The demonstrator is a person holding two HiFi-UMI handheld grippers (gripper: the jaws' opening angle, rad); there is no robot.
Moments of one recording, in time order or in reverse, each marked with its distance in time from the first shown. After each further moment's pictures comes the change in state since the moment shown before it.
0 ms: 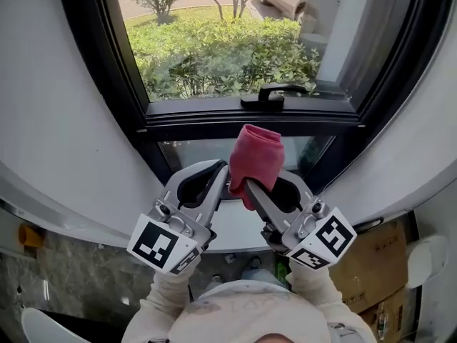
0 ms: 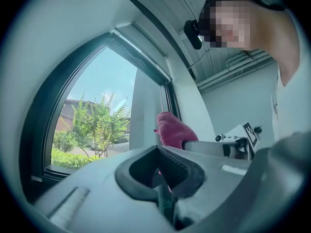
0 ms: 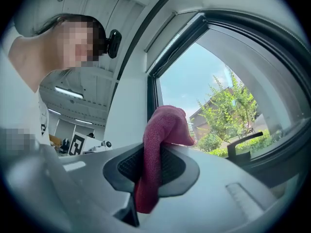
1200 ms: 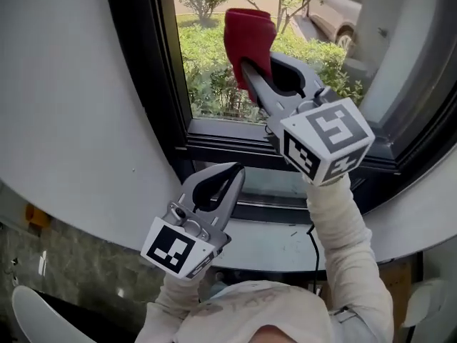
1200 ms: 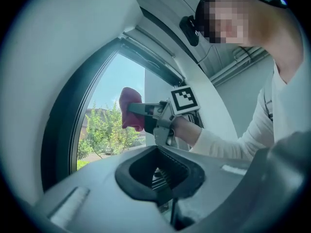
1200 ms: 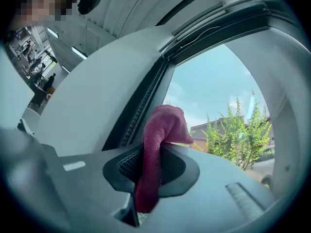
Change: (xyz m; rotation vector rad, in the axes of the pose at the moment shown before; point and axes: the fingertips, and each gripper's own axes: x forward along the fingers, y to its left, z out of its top) left arm 0.000 0.089 0.016 0.057 -0.019 0.156; right arm 0.237 -0.079 0.099 -0.430 0.071 -0.008
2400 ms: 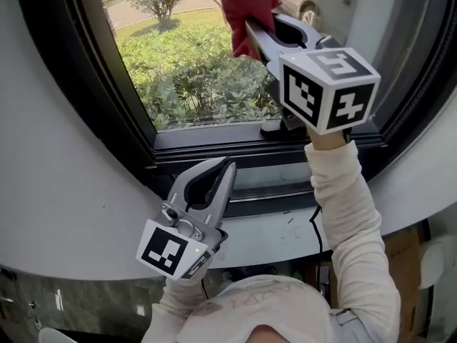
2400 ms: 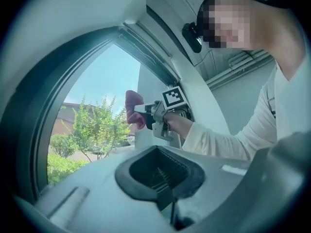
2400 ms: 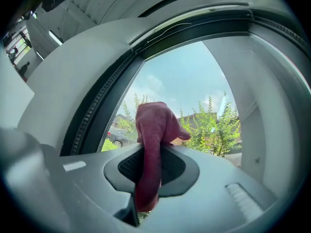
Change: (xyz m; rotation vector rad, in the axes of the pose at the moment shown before) left arm 0.047 -0.010 -0.009 -0.035 -0.015 -0.137; right arm -0.024 -0.123 -0.005 0.051 0.086 -0.296
